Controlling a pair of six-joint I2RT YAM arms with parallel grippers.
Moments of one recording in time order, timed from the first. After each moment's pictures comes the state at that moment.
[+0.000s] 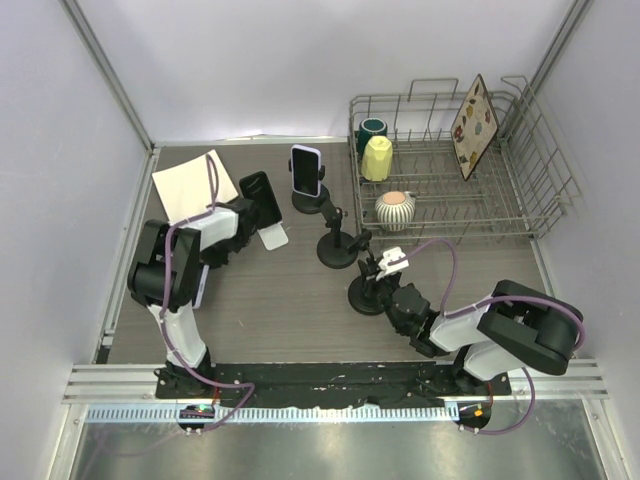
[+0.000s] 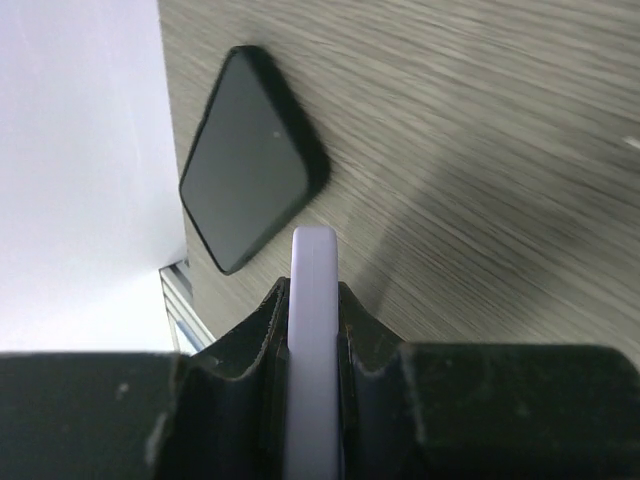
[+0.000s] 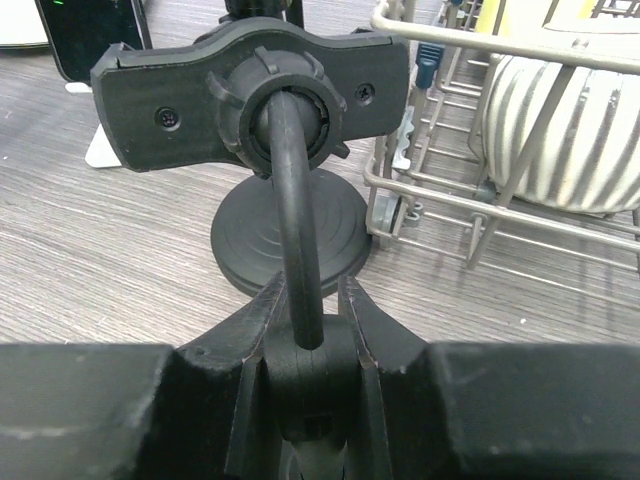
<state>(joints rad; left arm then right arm) -0.31 1.86 1.11 -0.88 -0.86 -0.39 0.97 1.43 0.17 1.23 0.60 0.07</state>
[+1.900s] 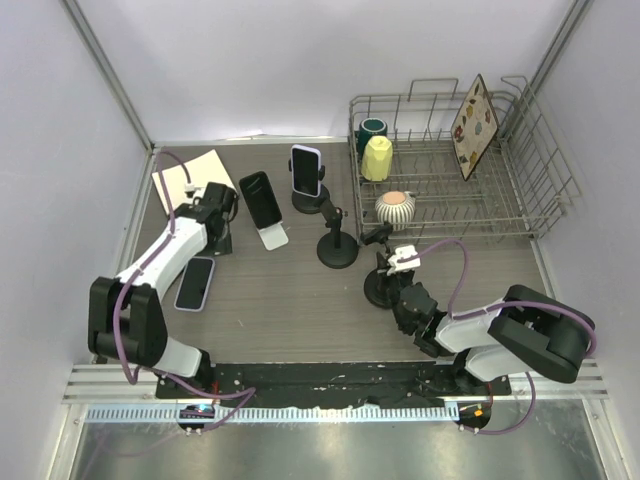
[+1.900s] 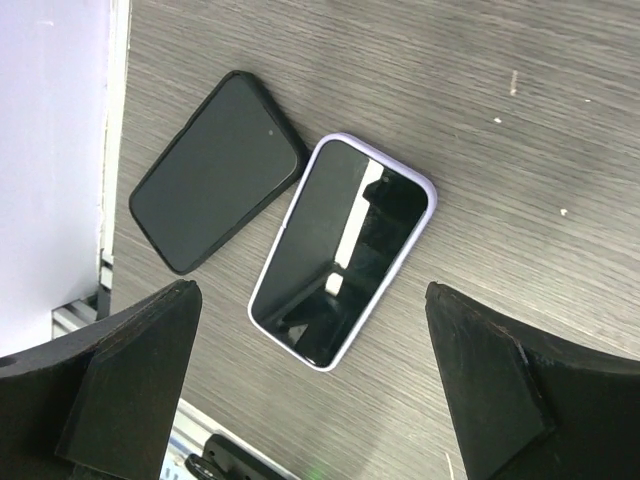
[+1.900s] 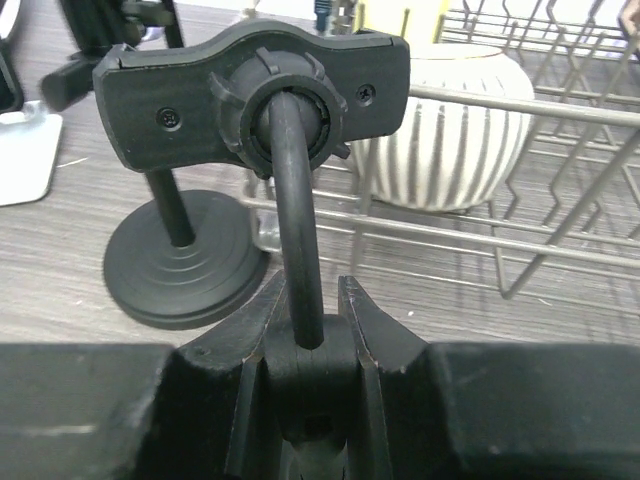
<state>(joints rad) -0.22 1.48 1.07 -0.84 -0.62 -0.34 0.94 1.36 0.14 1.22 0.76 -0.02</state>
